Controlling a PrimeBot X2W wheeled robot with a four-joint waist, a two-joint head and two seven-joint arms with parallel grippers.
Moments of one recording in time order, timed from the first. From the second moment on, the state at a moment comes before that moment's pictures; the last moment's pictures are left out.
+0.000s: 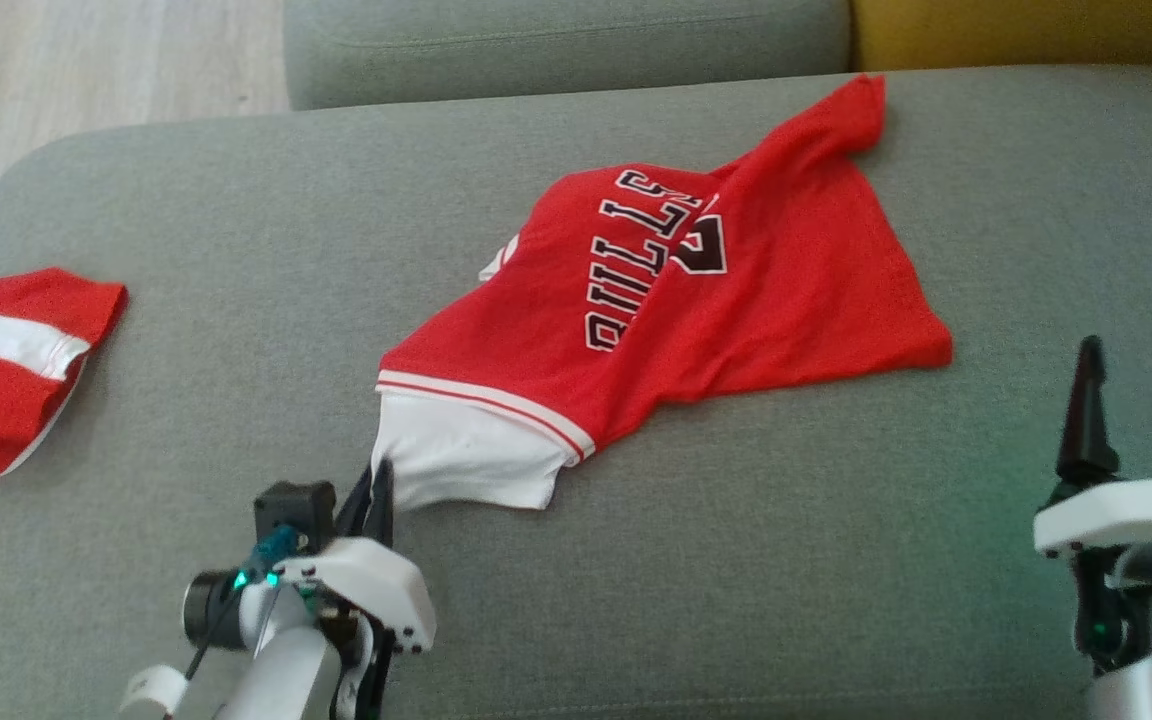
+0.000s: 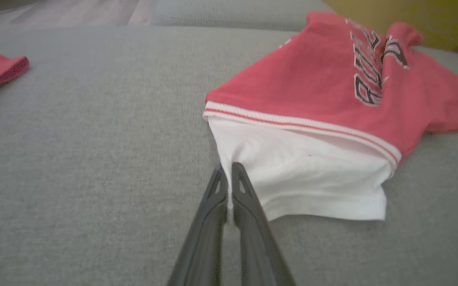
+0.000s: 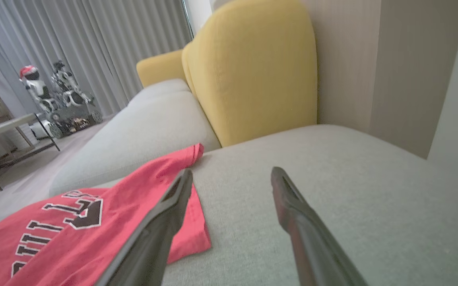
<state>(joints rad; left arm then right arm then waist) -0.21 0.07 -0.37 0.62 -0.30 0.11 -0.19 -0.14 -0.04 -0.26 0.26 0.22 0.13 -0.13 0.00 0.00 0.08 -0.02</state>
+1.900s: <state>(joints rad) -0.28 0.07 -0.26 0.26 -0.36 0.06 -0.25 -0.66 -0.27 0.25 0.72 0.34 0.13 0.10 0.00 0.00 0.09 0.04</state>
